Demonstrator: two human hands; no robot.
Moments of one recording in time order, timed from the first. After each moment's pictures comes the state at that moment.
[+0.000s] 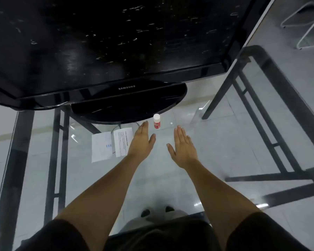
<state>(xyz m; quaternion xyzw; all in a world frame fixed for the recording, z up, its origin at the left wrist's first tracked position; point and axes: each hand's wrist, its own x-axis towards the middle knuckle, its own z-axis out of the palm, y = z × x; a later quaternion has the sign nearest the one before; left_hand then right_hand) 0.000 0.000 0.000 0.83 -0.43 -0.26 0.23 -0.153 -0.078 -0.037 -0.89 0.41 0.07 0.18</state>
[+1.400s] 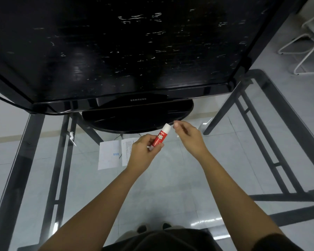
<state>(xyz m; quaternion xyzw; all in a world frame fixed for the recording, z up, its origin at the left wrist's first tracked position) 0.005 0.025 0.049 0.77 -0.39 -0.23 0.45 -0.114 -0.106 0.070 -0.73 0.41 -0.19 0.51</state>
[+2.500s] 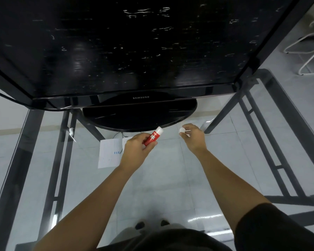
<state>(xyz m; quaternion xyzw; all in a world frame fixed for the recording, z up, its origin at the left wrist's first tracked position) 0.032 0.029 0.040 0.81 -0.41 -0.18 0.38 -0.106 -0.147 0.008 -0.76 0.50 -0.13 0.41</state>
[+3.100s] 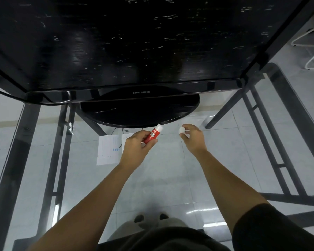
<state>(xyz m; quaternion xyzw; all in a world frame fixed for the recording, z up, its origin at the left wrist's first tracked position) 0.033 0.026 0.032 0.80 -0.39 -0.21 0.40 -0.107 -0.144 -0.011 -0.78 0.49 -0.09 0.38</state>
